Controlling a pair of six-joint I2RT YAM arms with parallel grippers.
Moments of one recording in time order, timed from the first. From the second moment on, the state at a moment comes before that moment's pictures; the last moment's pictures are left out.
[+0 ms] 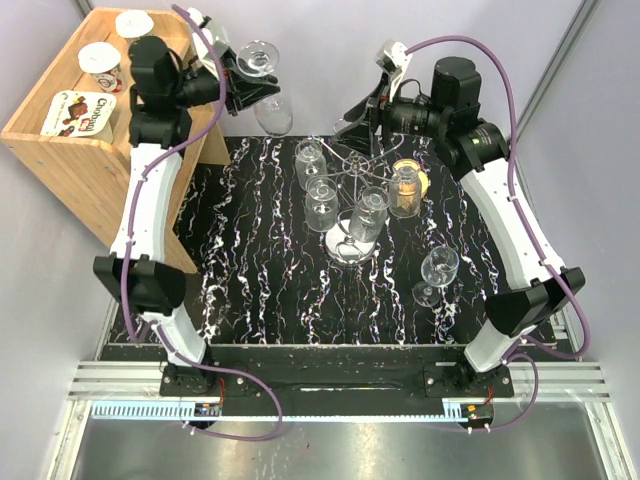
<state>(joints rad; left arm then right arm) -0.08 1.82 2.10 -0.14 1.18 0.03 0.40 1.66 2.01 -0.45 -0.83 0.01</state>
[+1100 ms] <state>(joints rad) -0.40 1.75 2.11 -0.14 1.23 -0.27 0.37 1.49 2.13 -0.29 -0.93 0.39</state>
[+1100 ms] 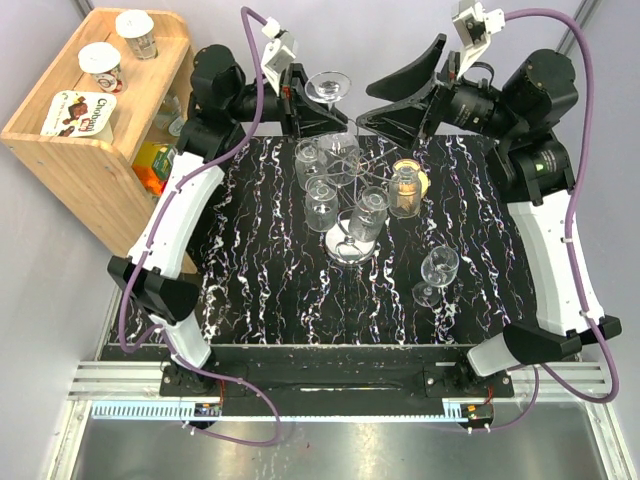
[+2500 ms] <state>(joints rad) -0.52 1.75 2.17 -0.45 1.11 0.05 0.36 1.48 1.94 -0.21 -0.85 0.56</state>
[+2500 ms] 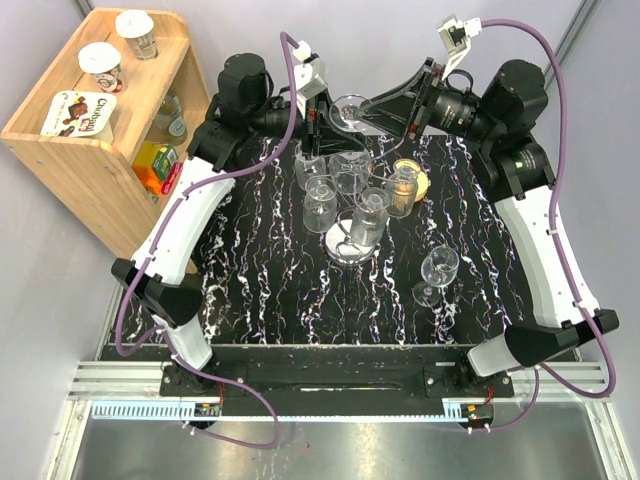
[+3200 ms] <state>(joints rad) -0.52 1.75 2.20 -0.46 1.09 0.17 0.34 1.43 1.94 -0.29 -0.78 0.60</state>
